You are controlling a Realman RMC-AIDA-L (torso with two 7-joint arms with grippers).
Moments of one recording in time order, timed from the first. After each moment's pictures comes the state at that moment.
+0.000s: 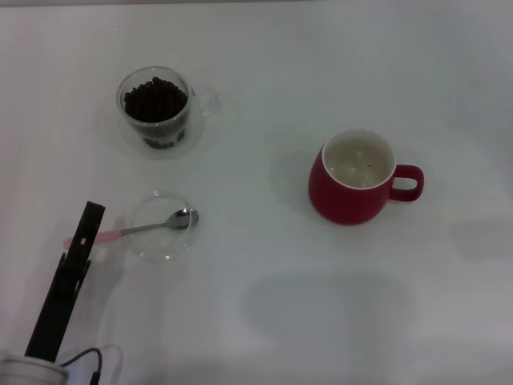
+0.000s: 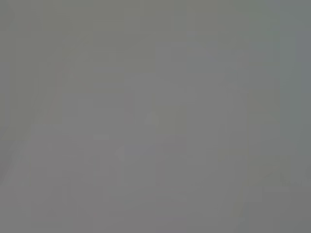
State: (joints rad) left arm -0.19 -2.11 0.42 -0.59 1.24 1.53 -0.88; right arm 0.12 1.84 -1.16 -0.30 -0.21 -1.57 0.25
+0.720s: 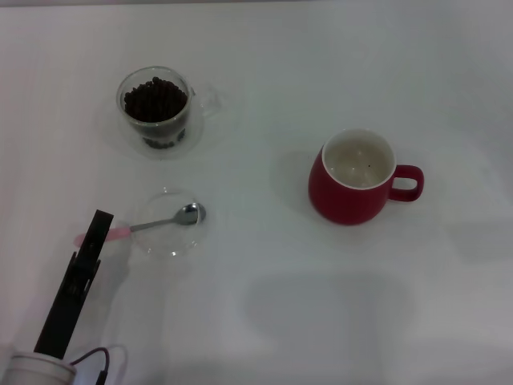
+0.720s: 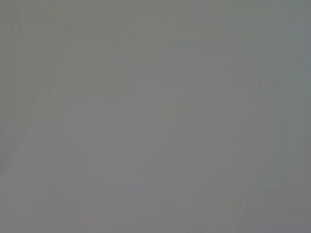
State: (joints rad) left arm -0.20 -2.11 0.42 -0.59 1.24 1.49 -0.89; right arm 0.12 1.85 -1.15 -0.30 -0.20 -1.57 0.24
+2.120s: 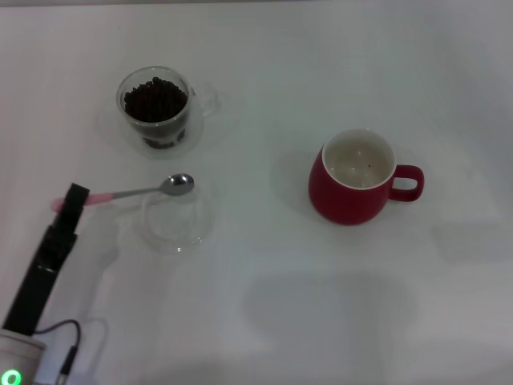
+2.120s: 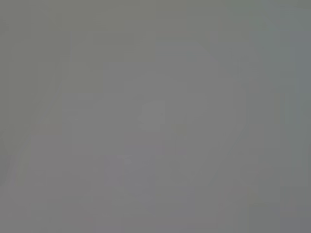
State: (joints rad) left arm -0.22 -2.09 0.41 -0.48 1.31 1.57 -0.90; right arm 0.13 1.91 -1.13 -0.33 -0.21 -1.57 0.22
